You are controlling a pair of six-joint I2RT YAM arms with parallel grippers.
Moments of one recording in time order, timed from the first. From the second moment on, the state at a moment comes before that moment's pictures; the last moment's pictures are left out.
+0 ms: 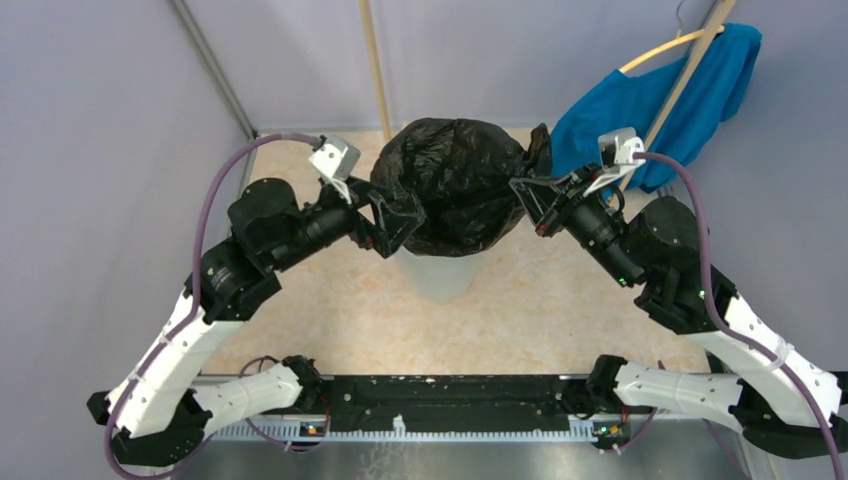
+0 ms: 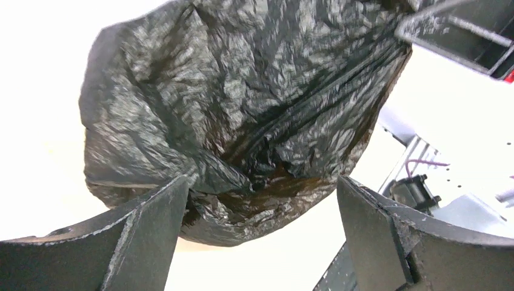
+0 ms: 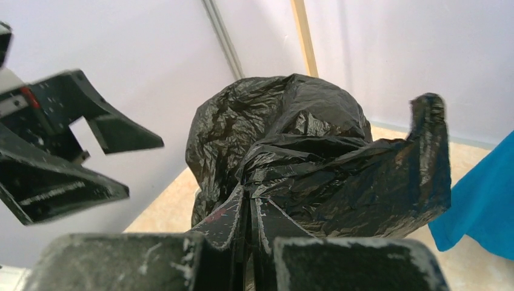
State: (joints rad) left arm -0.77 0.96 1.41 -0.56 0.13 -0.22; right arm 0.99 0.85 1.29 -0.29 0.34 0.25
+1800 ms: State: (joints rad) left arm -0.58 1.35 1.53 -0.47 0.24 -0.28; right arm 0.99 1.08 1.42 -0.32 0.27 0.23
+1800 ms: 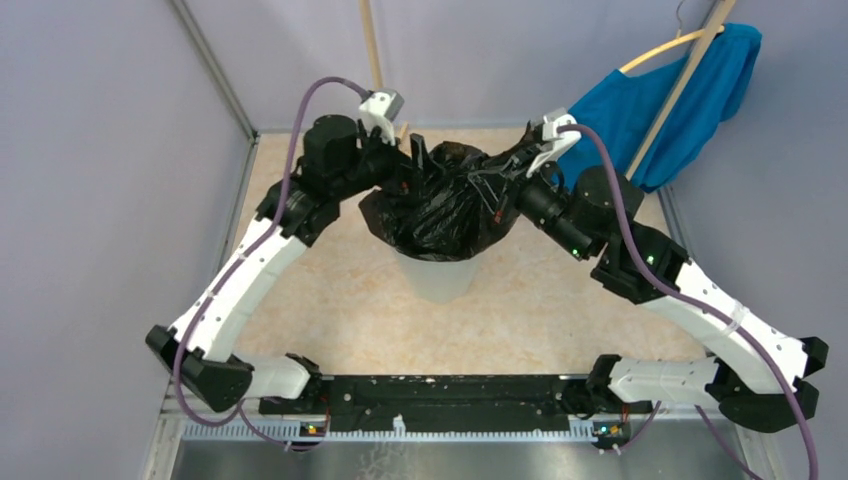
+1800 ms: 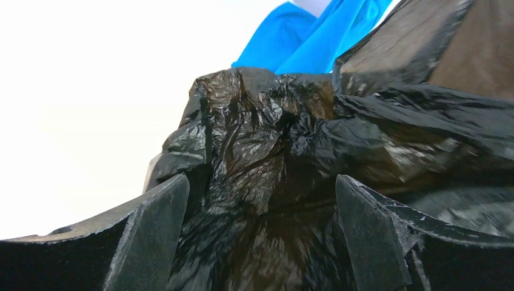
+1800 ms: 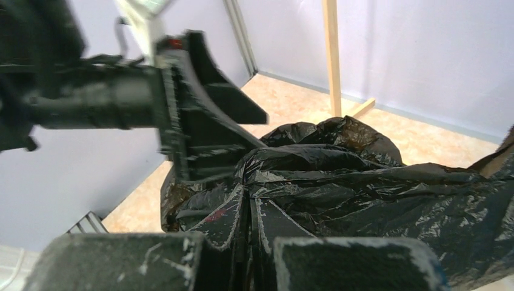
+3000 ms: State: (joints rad) left arm -0.58 1.25 1.28 -0.47 0.28 -0.35; right arm 0.94 1.31 1.64 -0.33 0.13 0.29
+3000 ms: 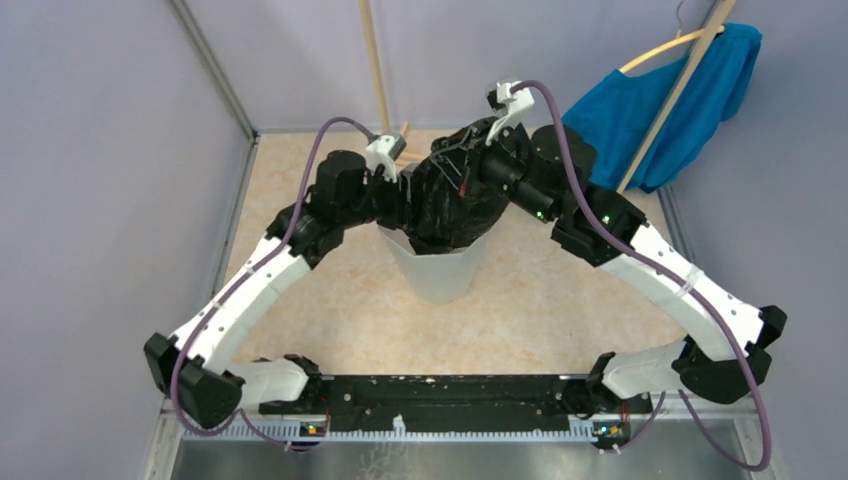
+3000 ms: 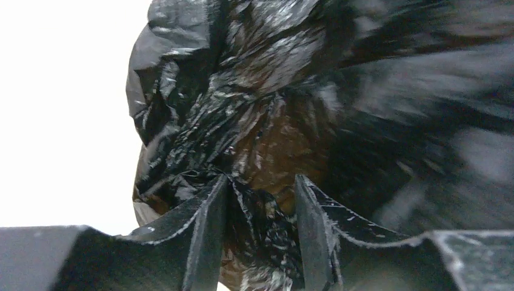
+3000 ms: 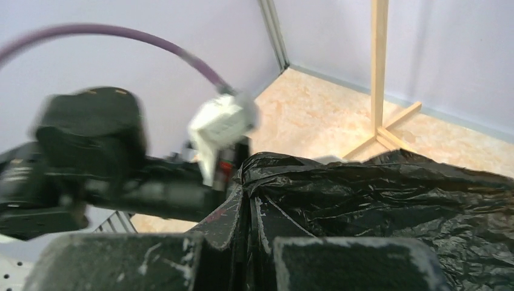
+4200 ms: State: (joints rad) left arm -0.58 0.99 1.11 -0.03 0.41 -0.44; right arm 0.90 1.31 1.59 -0.25 -0.23 0.52
